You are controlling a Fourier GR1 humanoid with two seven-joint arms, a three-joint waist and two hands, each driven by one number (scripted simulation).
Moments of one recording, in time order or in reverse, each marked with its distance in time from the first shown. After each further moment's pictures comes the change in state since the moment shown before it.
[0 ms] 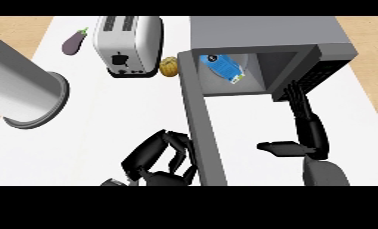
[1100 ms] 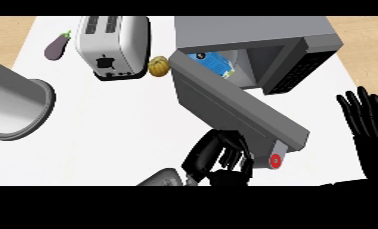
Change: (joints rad) left arm -0.421 0.003 -0.561 0.340 0.421 0.759 -0.033; right arm 0.296 -0.116 -0.023 -0.702 -0.323 0.248 0.360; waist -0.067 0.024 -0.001
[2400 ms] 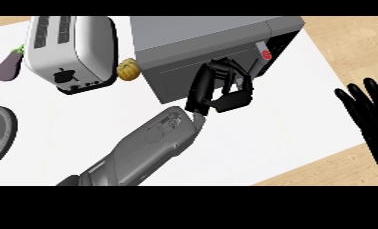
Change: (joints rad) left arm -0.392 -0.010 0.181 0.228 0.467 0.218 -0.152; right arm -0.069 -0.115 0.051 -0.180 -0.276 0.159 0.190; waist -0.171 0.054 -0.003
